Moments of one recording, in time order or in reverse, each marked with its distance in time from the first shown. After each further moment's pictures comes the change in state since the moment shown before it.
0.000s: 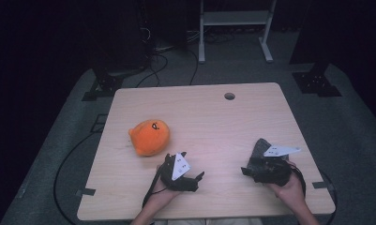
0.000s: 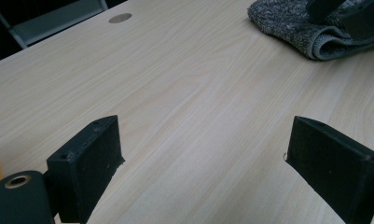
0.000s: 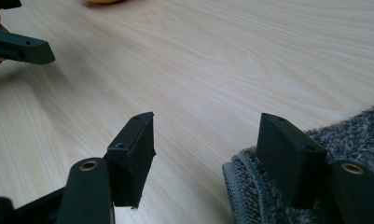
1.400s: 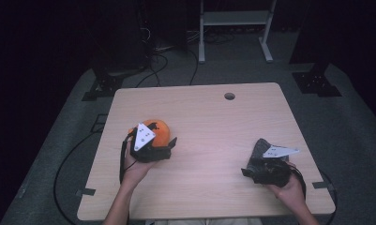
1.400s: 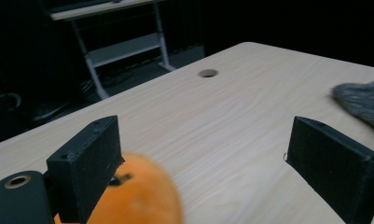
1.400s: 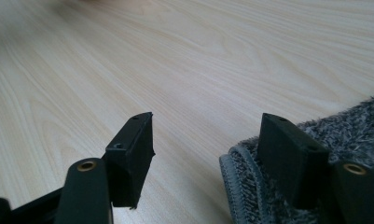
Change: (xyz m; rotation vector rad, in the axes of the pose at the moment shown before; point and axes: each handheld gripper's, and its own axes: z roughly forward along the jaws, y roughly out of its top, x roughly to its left) left arm 0.102 0.031 -0.056 -0.143 0.202 -0.122; right arm 0.001 -0.003 0.002 0.019 -0.023 -0.004
